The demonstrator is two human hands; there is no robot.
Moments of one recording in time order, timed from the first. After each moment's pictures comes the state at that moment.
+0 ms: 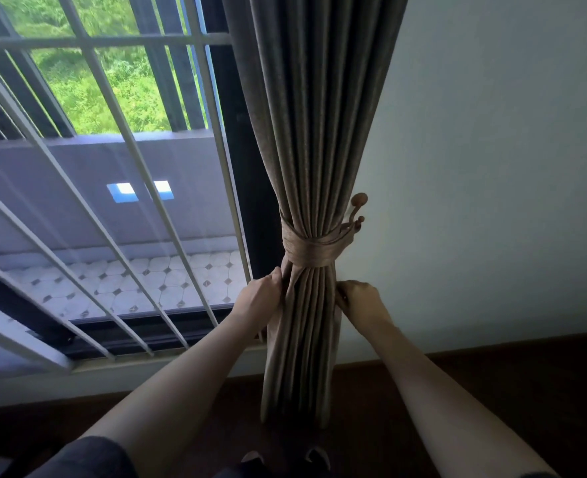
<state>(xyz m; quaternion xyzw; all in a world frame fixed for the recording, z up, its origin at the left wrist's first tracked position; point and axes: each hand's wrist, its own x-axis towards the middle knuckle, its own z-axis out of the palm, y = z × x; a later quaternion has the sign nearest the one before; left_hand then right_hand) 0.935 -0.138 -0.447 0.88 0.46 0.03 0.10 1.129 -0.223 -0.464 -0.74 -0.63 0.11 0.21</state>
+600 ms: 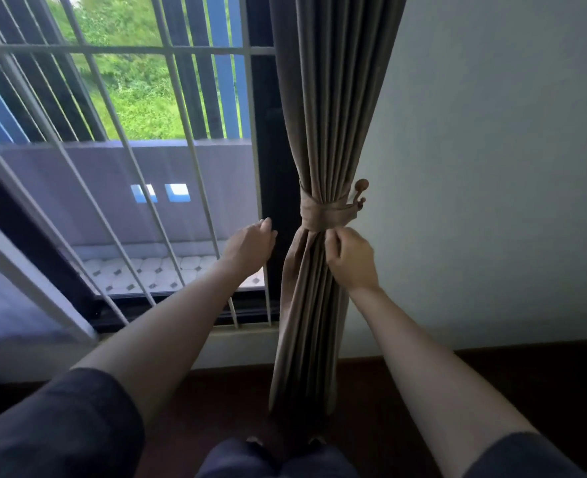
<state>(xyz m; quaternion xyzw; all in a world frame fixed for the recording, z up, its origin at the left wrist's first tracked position) 0.882 -0.176 -0.366 0.88 0.44 0.18 0.01 1.054 -0.271 -0.376 -0.70 -0.57 -0.01 0.43</state>
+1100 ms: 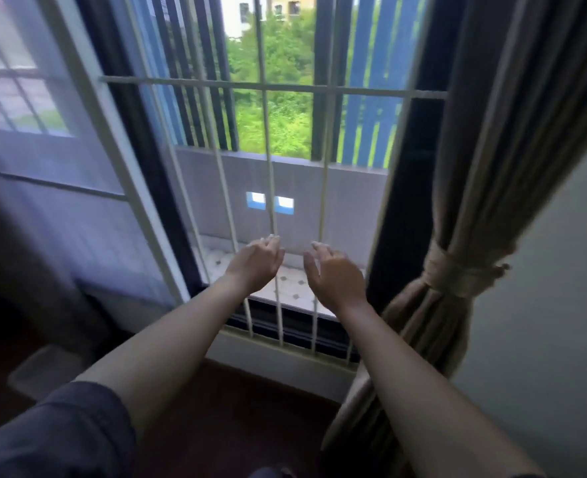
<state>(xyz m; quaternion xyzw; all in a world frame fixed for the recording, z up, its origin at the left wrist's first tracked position) 0.727 -0.144 -0.353 0.79 0.59 0.14 0.01 0.893 -0.185 -0.355 -0.60 -0.74 0.04 0.30</state>
